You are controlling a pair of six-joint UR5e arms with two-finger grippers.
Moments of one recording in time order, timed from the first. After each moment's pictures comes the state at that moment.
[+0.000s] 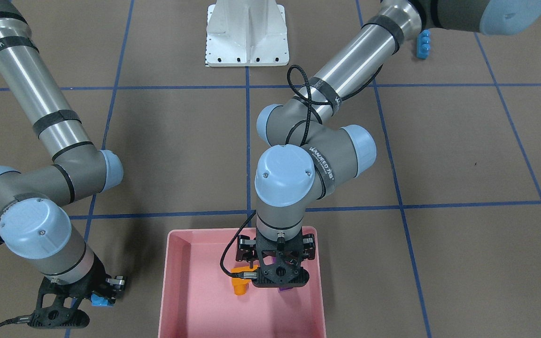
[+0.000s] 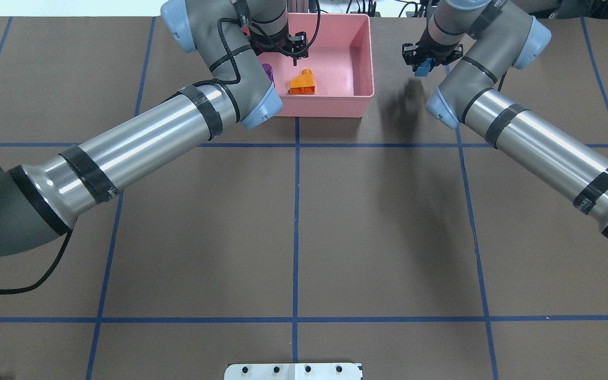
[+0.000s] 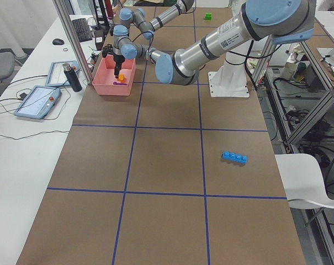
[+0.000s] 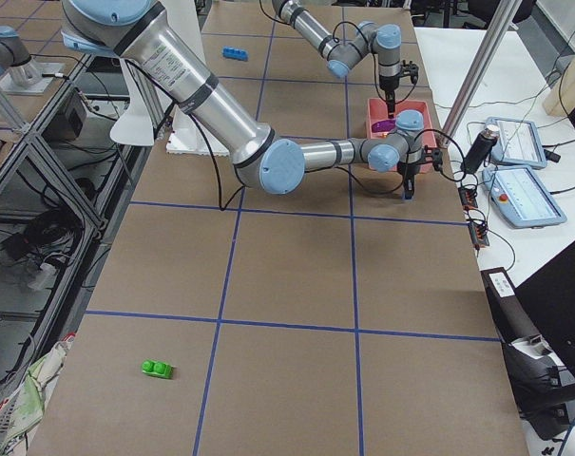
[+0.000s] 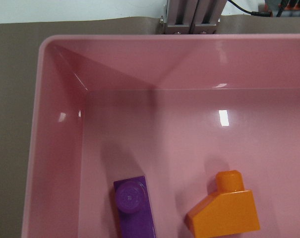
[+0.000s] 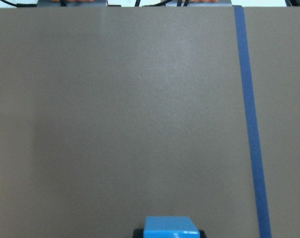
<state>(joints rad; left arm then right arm) -0.81 -2.81 -0.72 -1.98 -1.91 -0.98 0.97 -0.68 0.82 -1.03 1.95 0.90</state>
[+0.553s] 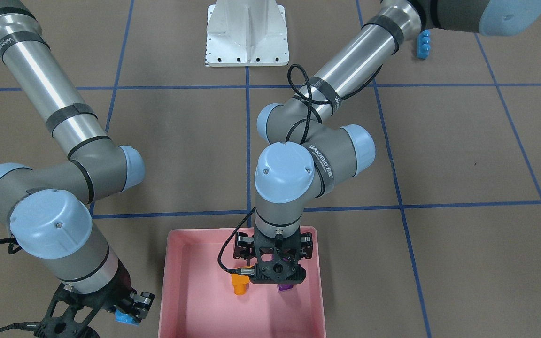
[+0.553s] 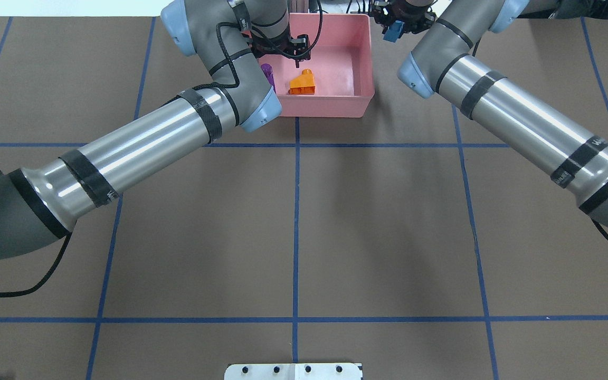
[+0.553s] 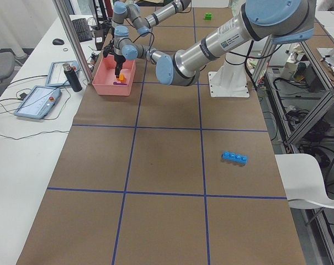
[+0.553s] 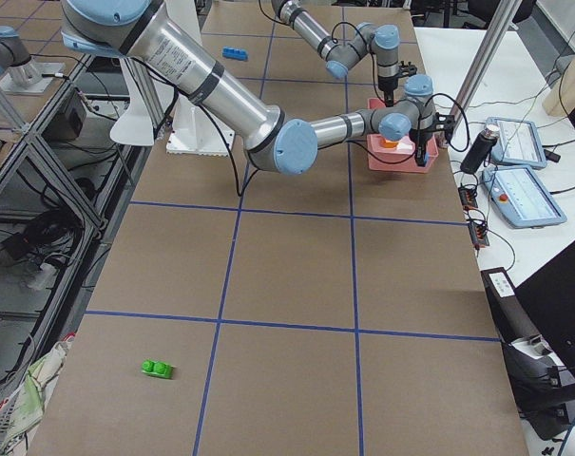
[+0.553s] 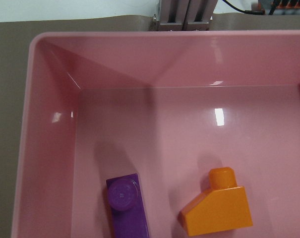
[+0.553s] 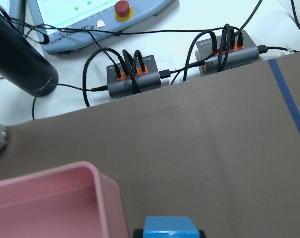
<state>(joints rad) -0.80 -2.80 -0.74 -2.00 -1.91 -0.96 0.98 -0.53 0.80 -1.03 1.94 1.23</state>
